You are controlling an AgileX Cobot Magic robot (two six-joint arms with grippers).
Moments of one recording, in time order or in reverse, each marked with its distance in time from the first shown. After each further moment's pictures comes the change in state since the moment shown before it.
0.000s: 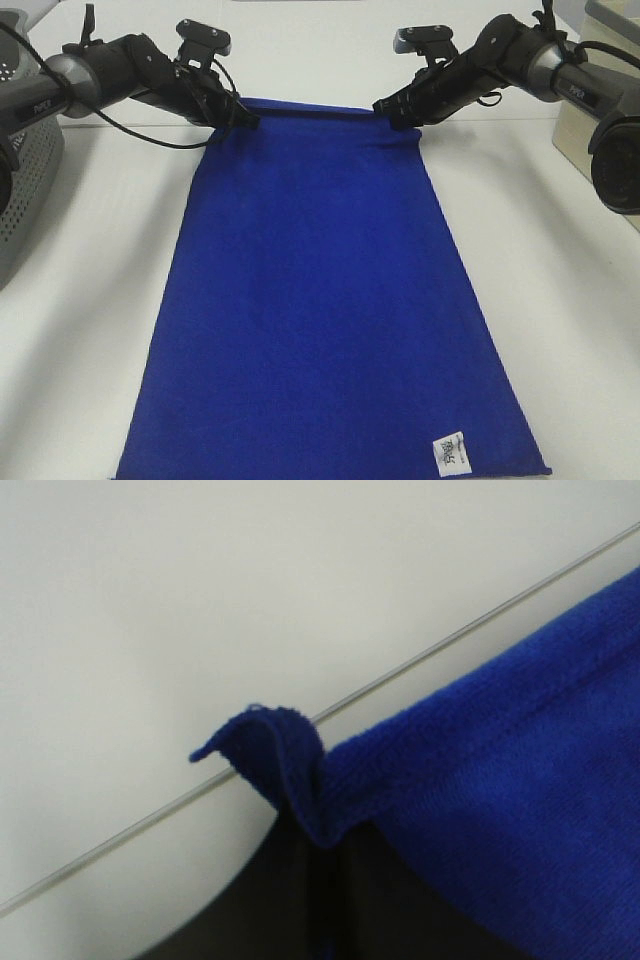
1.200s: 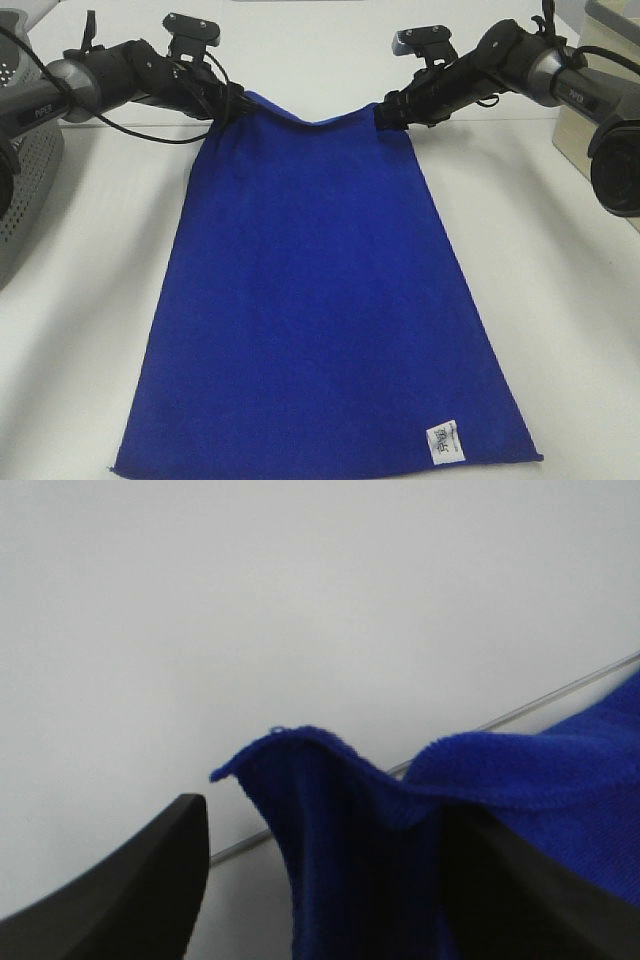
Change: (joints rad) left arm 0.001 0.009 0.000 0.031 -0.119 -0.103; right arm 0.000 0.008 0.000 0.062 -0.018 -0.111
